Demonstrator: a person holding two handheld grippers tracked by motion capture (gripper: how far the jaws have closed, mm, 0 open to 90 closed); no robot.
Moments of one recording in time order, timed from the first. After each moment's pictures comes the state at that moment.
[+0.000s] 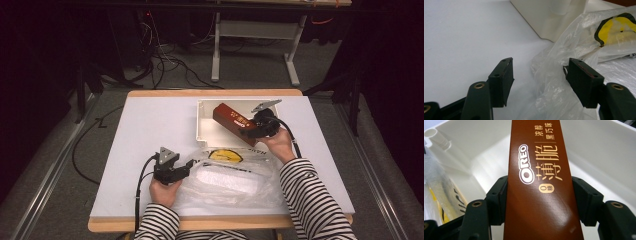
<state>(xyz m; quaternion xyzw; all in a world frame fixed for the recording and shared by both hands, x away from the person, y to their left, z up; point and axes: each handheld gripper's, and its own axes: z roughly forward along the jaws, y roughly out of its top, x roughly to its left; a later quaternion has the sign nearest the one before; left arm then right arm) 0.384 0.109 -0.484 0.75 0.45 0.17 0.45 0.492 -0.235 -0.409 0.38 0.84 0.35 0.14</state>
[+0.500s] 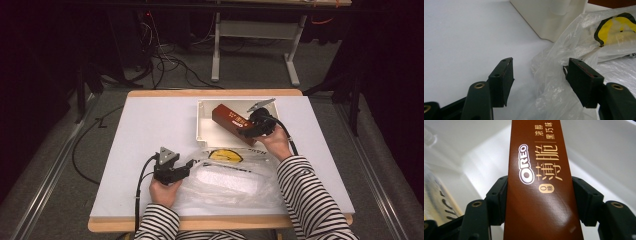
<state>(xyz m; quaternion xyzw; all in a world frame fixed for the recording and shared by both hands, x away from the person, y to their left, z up) 0.384 0.109 -0.484 0.75 0.45 0.17 0.45 0.501 -0.226 -0.413 0.38 0.86 0.32 0.14</state>
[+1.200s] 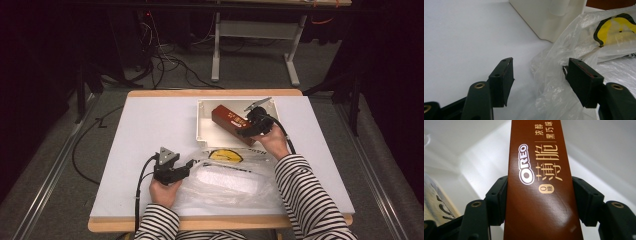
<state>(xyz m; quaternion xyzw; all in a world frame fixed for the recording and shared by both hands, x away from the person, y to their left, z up) 0.383 0.109 -0.484 0.75 0.45 0.17 0.46 0.506 -0.219 -0.413 0.40 0.86 0.30 0.13</state>
